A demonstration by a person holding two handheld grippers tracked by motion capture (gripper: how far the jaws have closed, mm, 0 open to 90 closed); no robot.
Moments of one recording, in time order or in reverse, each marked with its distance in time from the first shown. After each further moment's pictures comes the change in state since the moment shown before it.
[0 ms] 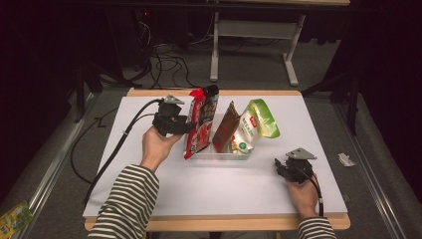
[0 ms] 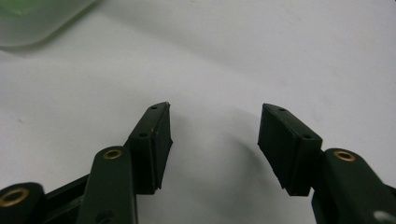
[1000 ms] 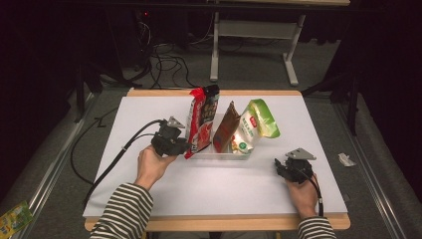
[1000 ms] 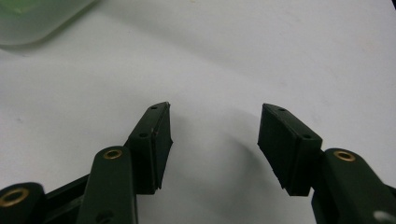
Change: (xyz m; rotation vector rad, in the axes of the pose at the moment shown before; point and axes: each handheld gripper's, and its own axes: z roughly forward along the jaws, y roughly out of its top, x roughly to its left) left arm -0.012 -0.043 0.010 0.113 -0.003 0.078; right arm 0.001 0.000 0.000 -0.001 -0.007 -0.013
